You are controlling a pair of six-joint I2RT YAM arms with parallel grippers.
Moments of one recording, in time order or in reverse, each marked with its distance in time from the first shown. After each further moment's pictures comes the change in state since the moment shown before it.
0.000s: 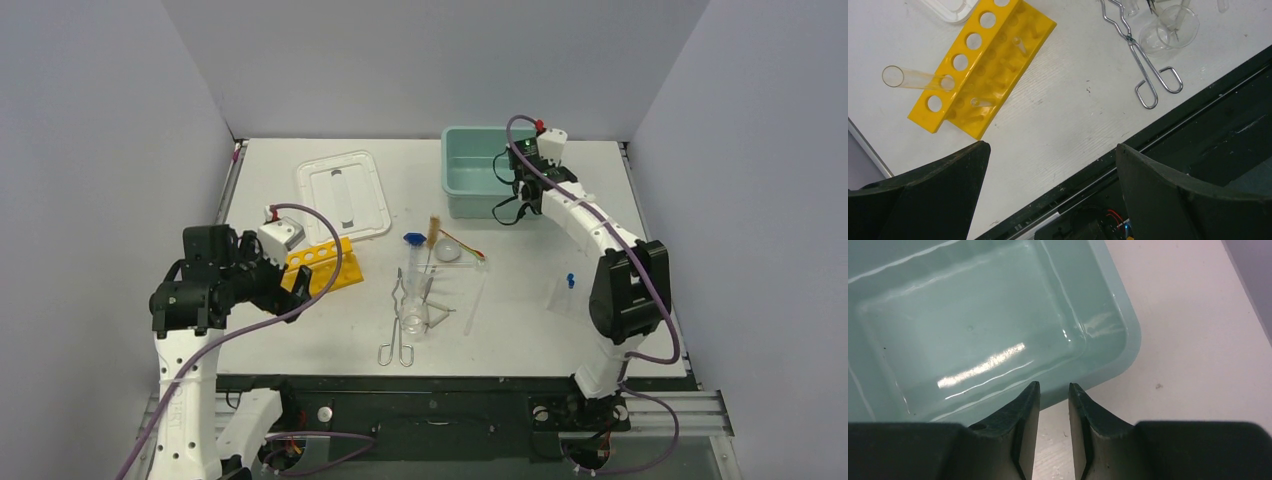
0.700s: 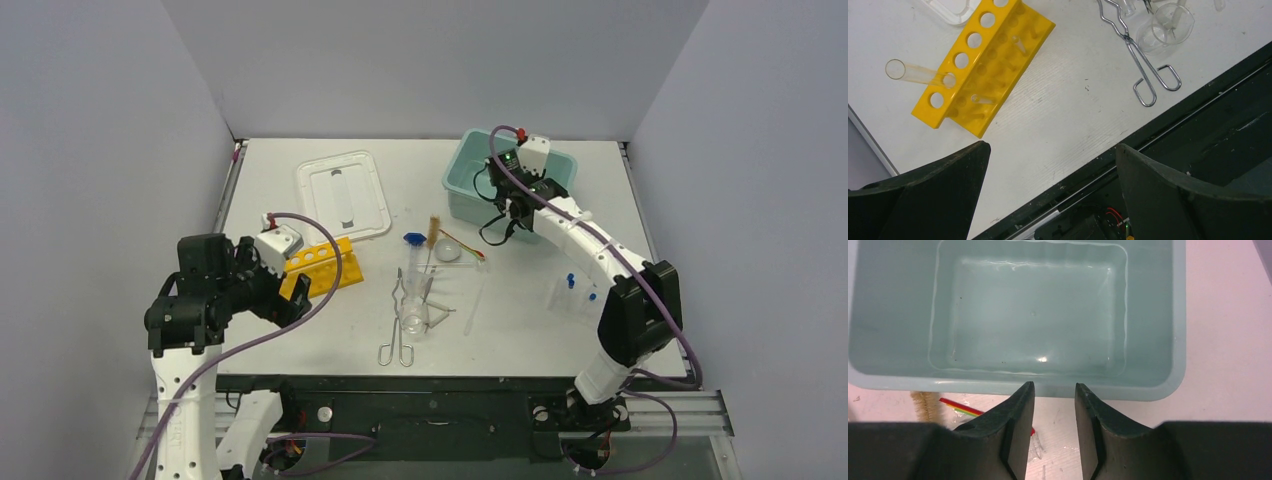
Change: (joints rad) left arm 0.000 -0.065 0.000 -0.022 0.000 0.007; right arm 0.150 -0.144 -0.098 -0.056 0.040 0.103
